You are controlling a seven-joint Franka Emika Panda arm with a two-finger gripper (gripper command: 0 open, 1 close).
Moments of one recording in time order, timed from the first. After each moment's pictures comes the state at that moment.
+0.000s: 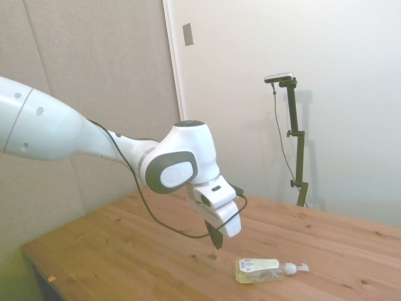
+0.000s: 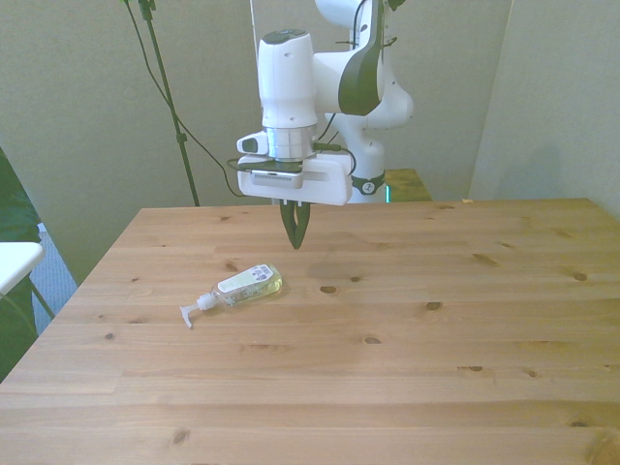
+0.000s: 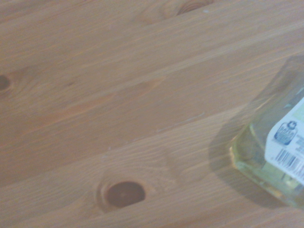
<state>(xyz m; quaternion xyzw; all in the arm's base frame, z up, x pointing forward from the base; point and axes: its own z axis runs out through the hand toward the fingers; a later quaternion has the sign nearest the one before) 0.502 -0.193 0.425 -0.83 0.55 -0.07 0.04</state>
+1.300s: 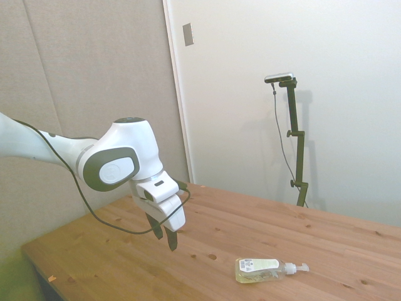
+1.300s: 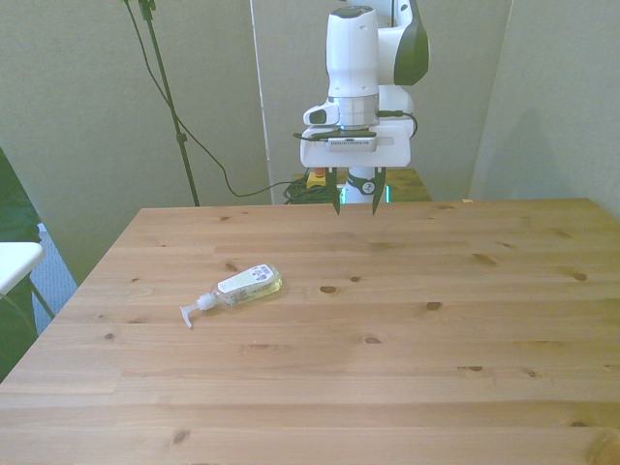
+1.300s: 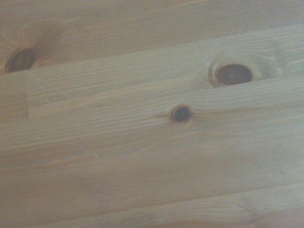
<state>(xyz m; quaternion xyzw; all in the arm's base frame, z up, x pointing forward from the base) 0.430 -0.089 0.440 -0.87 0.48 -0.06 0.04</state>
